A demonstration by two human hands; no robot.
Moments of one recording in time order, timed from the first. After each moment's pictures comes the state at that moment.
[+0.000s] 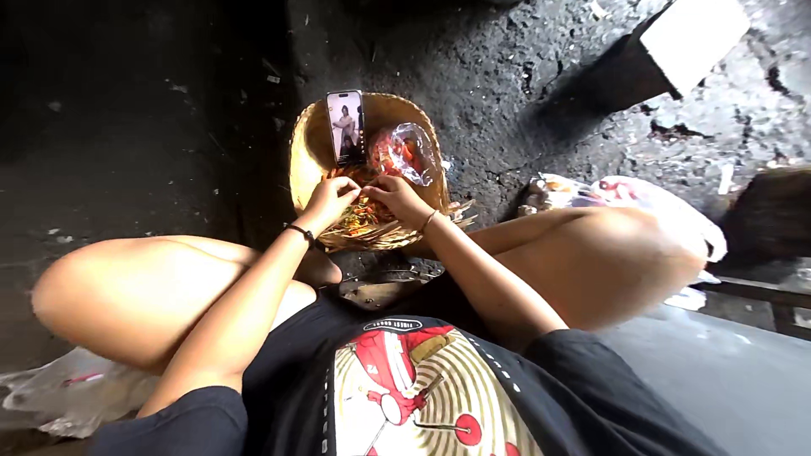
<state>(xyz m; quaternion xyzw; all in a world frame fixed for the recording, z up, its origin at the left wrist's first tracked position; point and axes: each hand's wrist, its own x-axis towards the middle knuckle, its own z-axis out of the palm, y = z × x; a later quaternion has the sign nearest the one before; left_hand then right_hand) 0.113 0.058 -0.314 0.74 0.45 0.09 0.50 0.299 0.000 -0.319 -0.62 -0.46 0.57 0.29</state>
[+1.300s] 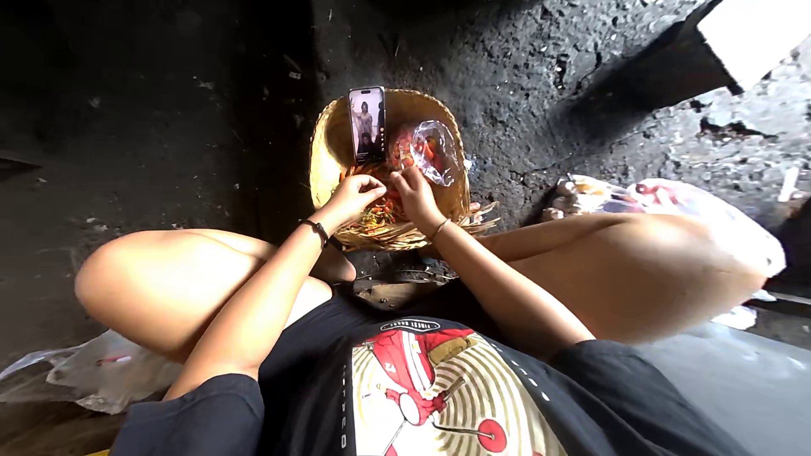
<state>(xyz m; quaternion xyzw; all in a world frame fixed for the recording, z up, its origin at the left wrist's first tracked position) 0.117 0.056 -0.302 0.65 0.44 0.10 0.61 0.283 -0.005 -0.327 -0.68 -0.42 0.47 0.38</state>
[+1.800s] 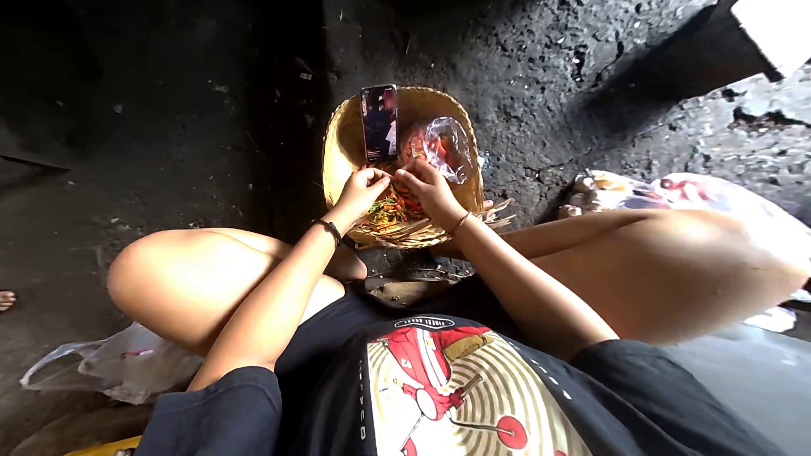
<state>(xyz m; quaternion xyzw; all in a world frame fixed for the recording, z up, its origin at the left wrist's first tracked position) 0.117 0.054 -0.308 0.60 0.47 0.18 0.62 0.293 0.000 -0.323 -0.58 -0.44 0.54 0.42</state>
